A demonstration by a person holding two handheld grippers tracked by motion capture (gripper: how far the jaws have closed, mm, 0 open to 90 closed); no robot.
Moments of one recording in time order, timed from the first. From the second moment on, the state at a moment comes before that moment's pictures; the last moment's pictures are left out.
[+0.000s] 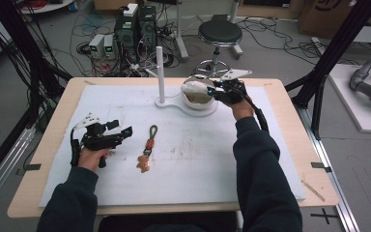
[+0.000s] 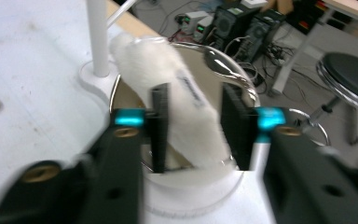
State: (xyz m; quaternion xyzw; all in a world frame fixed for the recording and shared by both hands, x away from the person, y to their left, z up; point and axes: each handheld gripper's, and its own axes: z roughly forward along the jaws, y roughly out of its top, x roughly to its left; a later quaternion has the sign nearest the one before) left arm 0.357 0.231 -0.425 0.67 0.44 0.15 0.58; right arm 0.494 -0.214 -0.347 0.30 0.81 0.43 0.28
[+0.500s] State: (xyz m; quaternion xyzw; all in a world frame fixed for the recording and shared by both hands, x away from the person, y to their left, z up) left arm 0.354 0.227 -0.422 0.68 0.43 0.18 0.57; right arm 0.409 -0.288 -0.366 0.36 0.79 0.43 0.23
